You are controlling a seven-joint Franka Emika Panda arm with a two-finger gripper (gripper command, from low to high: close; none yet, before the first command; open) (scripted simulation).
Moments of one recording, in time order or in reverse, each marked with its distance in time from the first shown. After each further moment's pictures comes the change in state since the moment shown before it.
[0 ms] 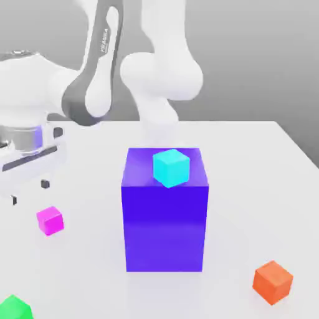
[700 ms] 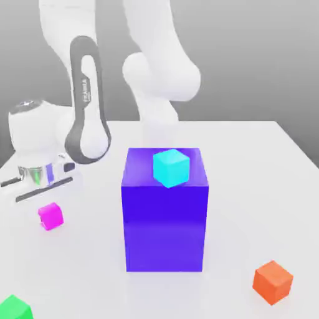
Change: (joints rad) arm -0.058 0.148 0.035 -0.013 0.038 0.116 0.062
